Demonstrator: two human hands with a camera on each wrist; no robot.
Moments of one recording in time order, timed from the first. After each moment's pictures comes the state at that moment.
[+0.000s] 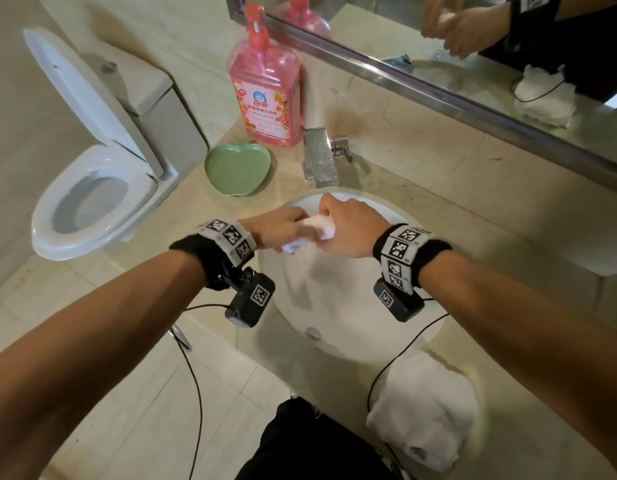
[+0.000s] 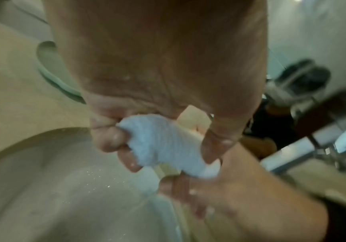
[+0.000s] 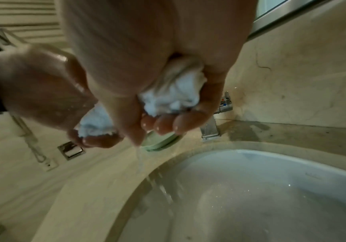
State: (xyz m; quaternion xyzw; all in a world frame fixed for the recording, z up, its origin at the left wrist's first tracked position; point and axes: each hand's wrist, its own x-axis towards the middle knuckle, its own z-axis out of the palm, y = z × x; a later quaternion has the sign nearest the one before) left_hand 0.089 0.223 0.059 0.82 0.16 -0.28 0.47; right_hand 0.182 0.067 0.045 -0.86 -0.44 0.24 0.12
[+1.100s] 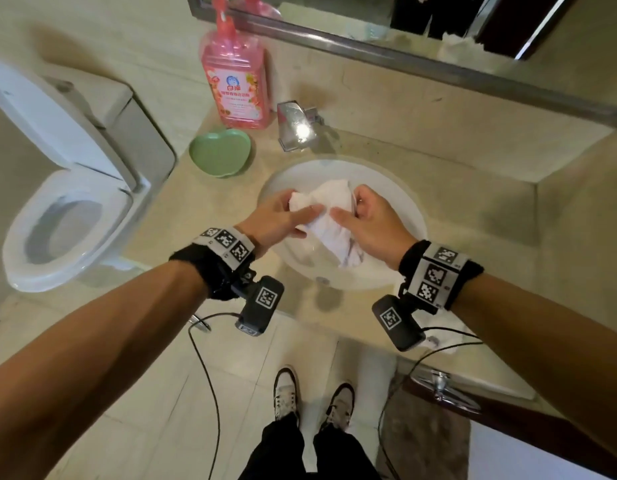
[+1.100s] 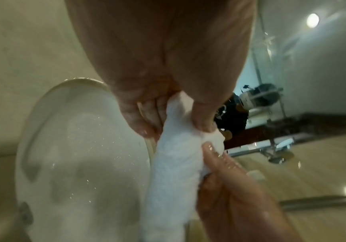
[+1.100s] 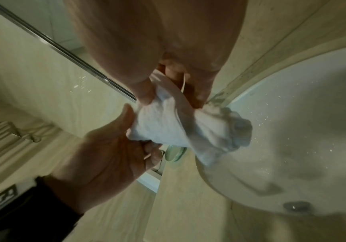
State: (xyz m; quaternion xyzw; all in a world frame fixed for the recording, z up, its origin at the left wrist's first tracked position) left_hand -0.021 0.196 0.069 0.72 0.12 -0.12 0.68; right_hand 0.022 -0.001 0.090 -0.82 -0.10 0.21 0.52
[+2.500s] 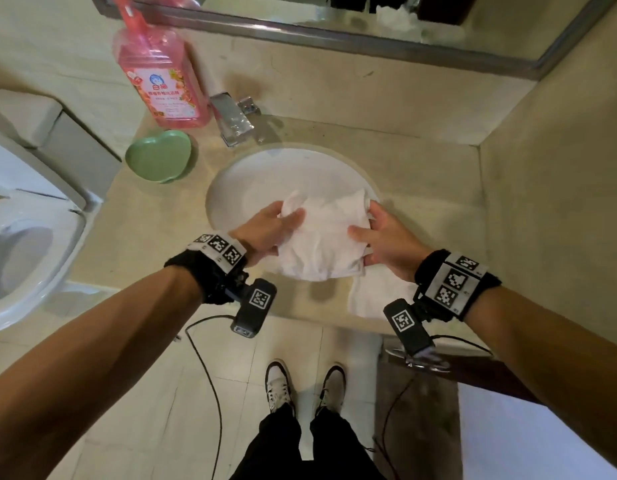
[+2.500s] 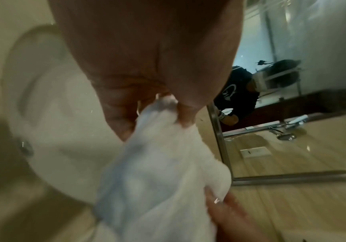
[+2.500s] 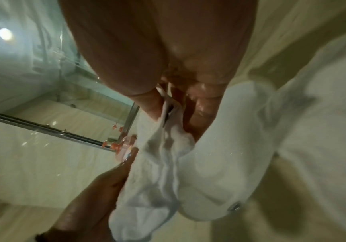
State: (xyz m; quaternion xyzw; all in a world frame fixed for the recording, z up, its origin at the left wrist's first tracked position) left_hand -0.012 0.115 0.057 0.67 0.19 -0.25 0.68; right_hand 0.002 -0.116 0.073 -0.69 0.05 0.32 0.64
